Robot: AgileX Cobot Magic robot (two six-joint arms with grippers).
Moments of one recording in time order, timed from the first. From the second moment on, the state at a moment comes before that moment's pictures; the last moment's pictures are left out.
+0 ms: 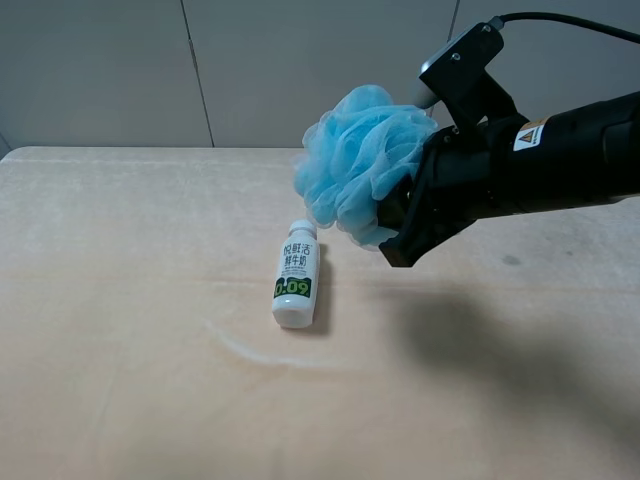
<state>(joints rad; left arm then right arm) -0.26 0.74 -1.10 -0.06 1.17 0.08 0.66 1.28 -0.70 0.44 0.17 -0.70</state>
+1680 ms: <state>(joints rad) -0.26 0.09 -0.50 -0.06 1.06 0.10 0.66 1.28 -0.71 0.38 0.28 -0.47</state>
